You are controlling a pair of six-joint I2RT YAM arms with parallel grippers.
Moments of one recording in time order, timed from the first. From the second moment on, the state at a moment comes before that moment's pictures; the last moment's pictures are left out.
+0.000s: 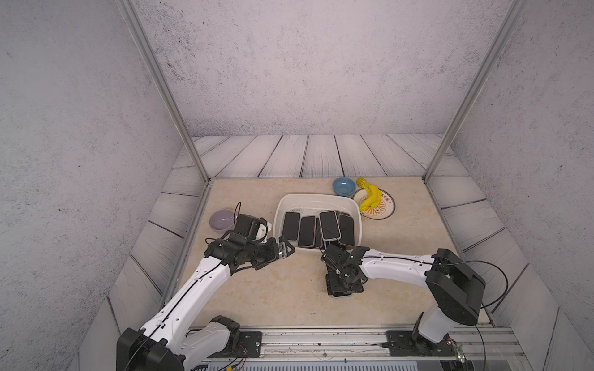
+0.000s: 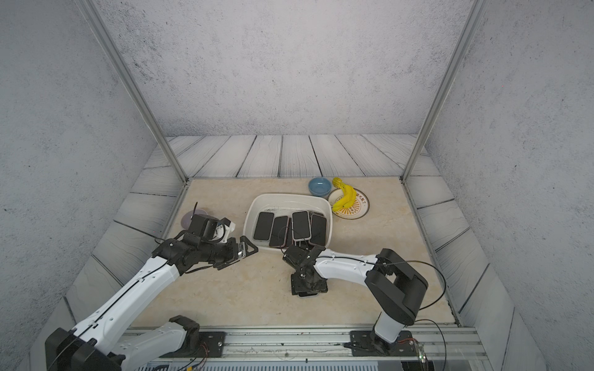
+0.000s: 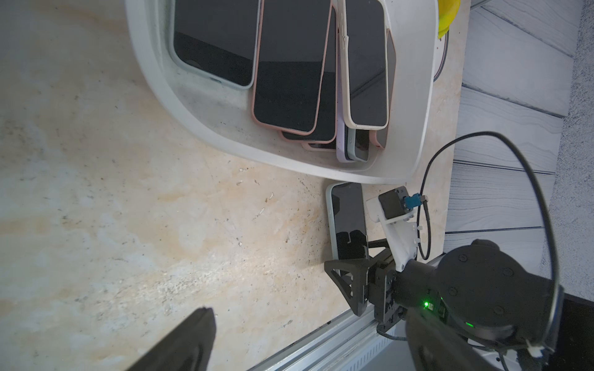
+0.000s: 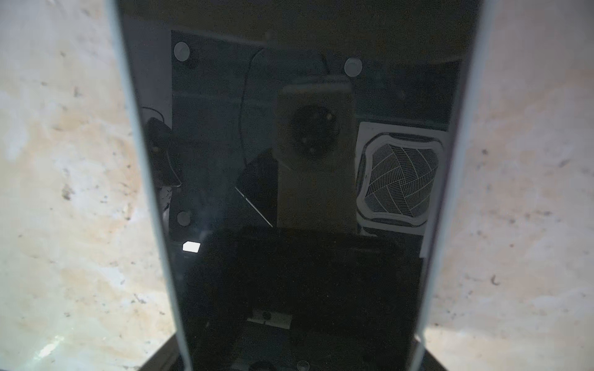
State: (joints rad) left arm -0.40 1.07 0.89 -0.76 0.46 -0.66; right arm 0.96 1.66 0.95 -0.76 -0.05 0.84
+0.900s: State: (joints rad) left arm -0.41 1.10 0.89 -0.75 0.45 -0.66; right arm 0.96 1.70 1.00 -0.80 -0.05 0.81
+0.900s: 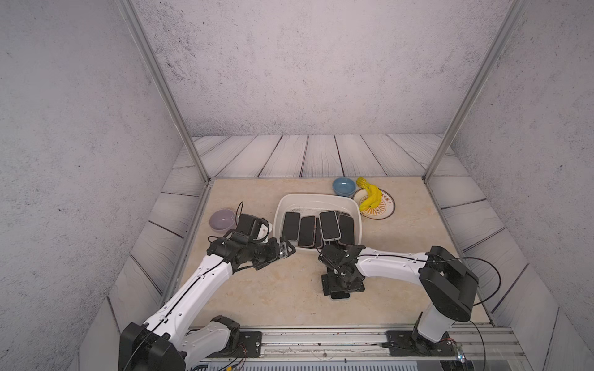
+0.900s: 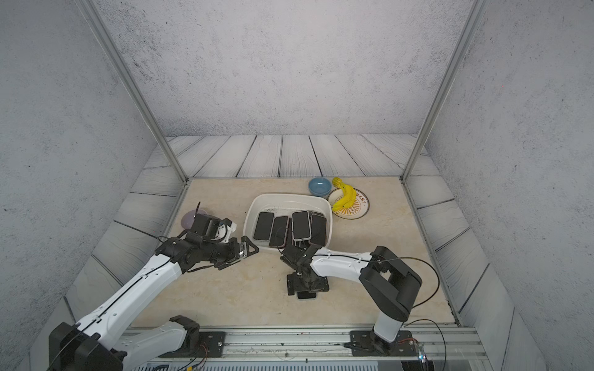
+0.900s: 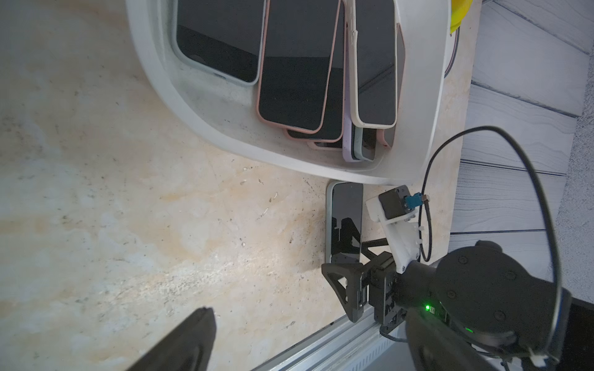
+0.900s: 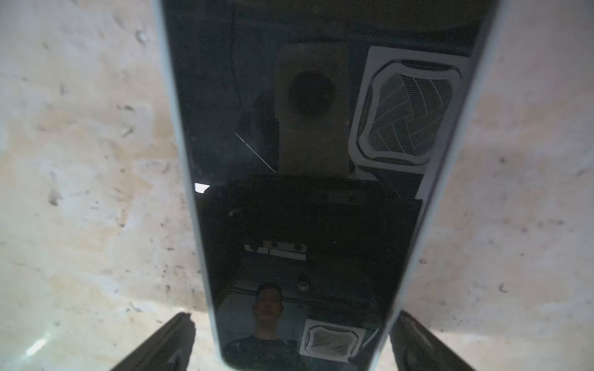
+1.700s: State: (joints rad) left arm -0.41 1.16 0.97 -0.73 0.46 -0.67; right arm 0.68 1.61 1.61 -1.18 0.03 0.51
